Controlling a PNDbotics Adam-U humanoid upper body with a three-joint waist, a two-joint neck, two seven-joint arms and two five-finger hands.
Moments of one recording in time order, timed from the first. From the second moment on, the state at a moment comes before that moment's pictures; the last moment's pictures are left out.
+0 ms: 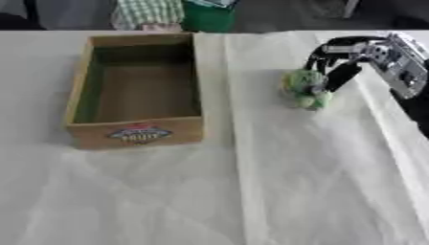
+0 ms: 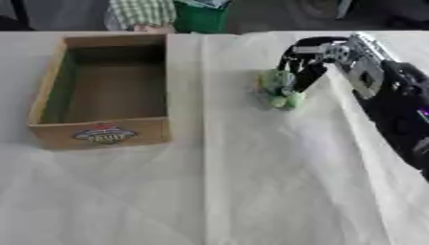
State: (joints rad) left arm -0.13 0.15 0.62 -1.98 0.19 -0.22 0.27; right arm -0.97 -0.74 0.28 -0.96 0.64 -0.08 0.63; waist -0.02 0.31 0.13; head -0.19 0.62
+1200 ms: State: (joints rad) left arm -0.14 0.15 0.62 -1.98 0.20 -0.22 0.27; right arm -0.97 -0.76 0.30 -1.08 0.53 0.01 0.51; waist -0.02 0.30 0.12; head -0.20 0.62
